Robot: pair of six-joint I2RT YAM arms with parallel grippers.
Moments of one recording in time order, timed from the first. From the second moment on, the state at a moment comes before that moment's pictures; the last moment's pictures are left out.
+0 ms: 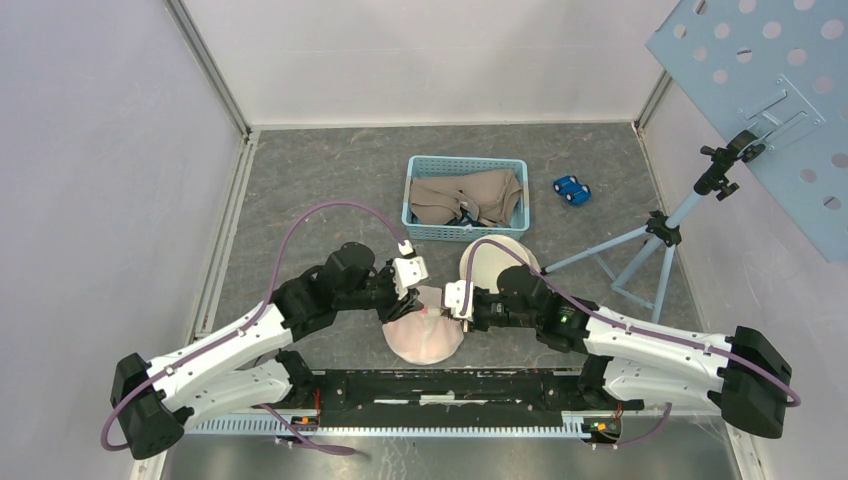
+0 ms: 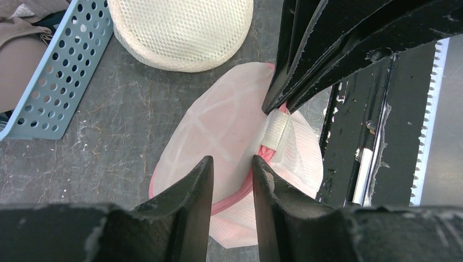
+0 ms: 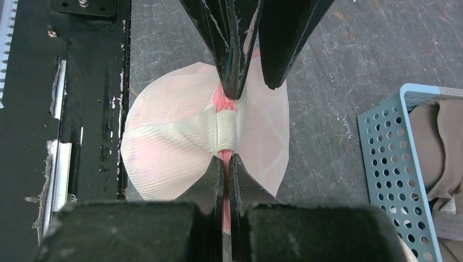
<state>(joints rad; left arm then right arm) -0.88 0.89 0.68 -0.33 0.32 0.24 1.06 1.00 0.53 0.07 -0.29 -0.41</state>
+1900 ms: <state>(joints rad) -0.89 0.94 0.70 -0.29 0.10 -0.37 1.06 0.93 0.47 0.20 -0.18 -0.31</state>
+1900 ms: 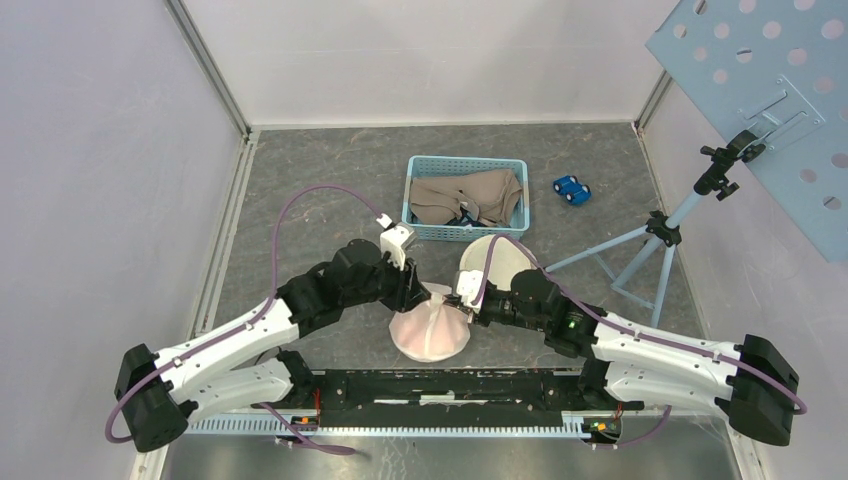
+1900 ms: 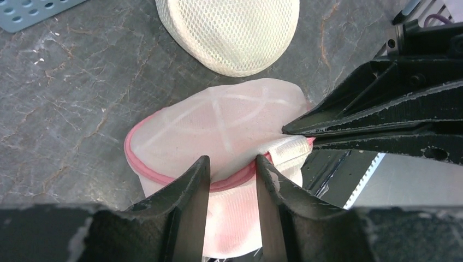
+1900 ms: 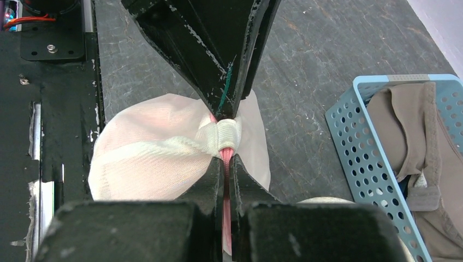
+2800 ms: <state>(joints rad) -0.90 0.85 0.71 -0.23 0.23 -0.38 1.06 0.93 0.47 0.25 -0.20 -0.30</state>
